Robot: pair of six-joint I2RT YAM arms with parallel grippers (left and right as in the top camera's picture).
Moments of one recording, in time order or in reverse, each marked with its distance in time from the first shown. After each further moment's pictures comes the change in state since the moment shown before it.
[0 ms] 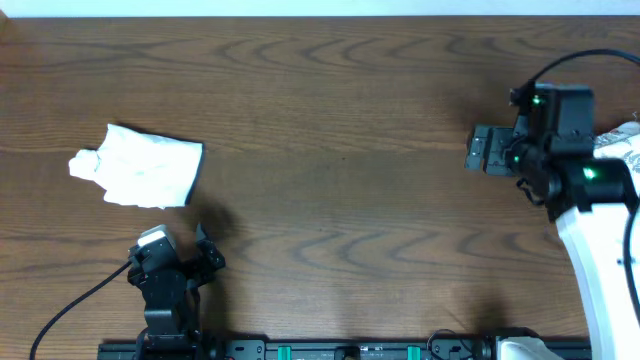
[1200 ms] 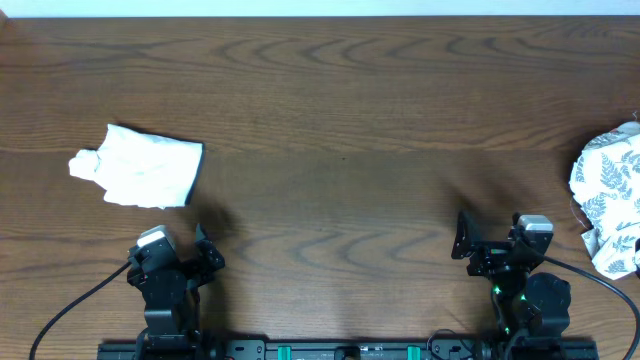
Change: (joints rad) left arm 0.000 -0.003 0.002 -0.005 -0.007 0.000; right arm 0.014 -1.270 -1.075 0.513 -0.078 0.074
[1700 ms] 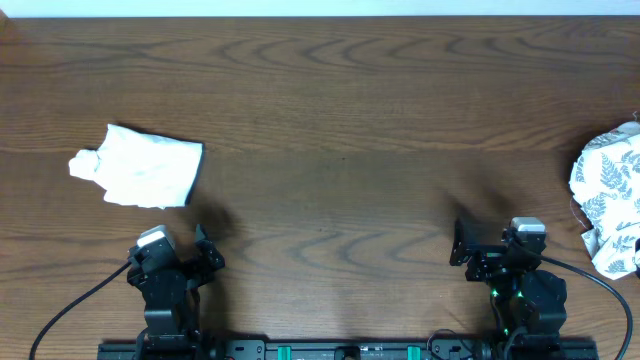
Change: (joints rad) left arm 0.000 0.000 0.000 0.000 0.000 0.000; right arm 0.000 0.000 0.001 -0.090 0.000 -0.056
